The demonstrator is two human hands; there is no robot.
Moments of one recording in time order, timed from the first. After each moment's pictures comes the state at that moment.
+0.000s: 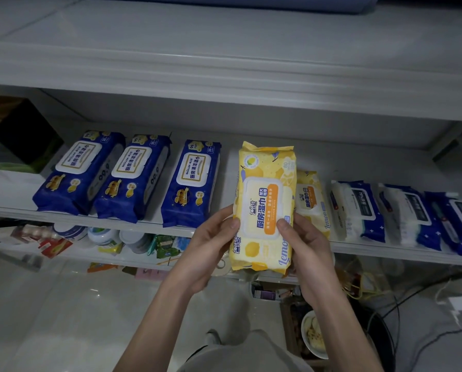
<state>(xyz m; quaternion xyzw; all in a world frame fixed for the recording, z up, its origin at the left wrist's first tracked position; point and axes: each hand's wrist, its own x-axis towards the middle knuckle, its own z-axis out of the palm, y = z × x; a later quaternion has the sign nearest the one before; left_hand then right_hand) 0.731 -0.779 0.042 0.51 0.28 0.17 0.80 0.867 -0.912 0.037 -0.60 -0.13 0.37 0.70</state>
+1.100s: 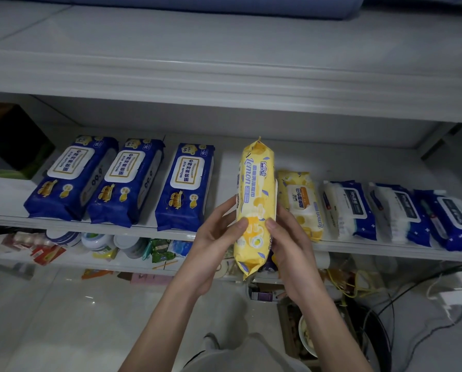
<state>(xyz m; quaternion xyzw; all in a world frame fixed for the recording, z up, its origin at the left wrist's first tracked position) 0.743 -0.794 0.055 0.54 0.27 0.21 0.77 0.863 -0.903 0.025 -0.58 -0.19 0.36 0.71</state>
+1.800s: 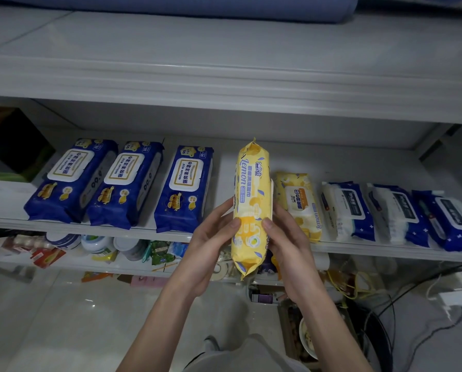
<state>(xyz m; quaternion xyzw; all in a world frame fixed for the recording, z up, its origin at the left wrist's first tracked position) 0.741 -0.792 0.056 0.52 0.30 0.20 0.77 0.864 -0.903 0.031 -0.58 -0.19 0.37 0.71</state>
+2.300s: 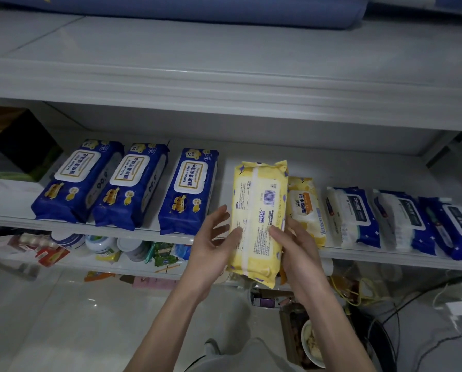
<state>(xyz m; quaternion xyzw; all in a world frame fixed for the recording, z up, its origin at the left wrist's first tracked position) 0.741 -0.793 0.042 0.60 0.38 0.24 0.66 0.876 -0.904 0.023 -0.57 -0.12 0.39 0.72</state>
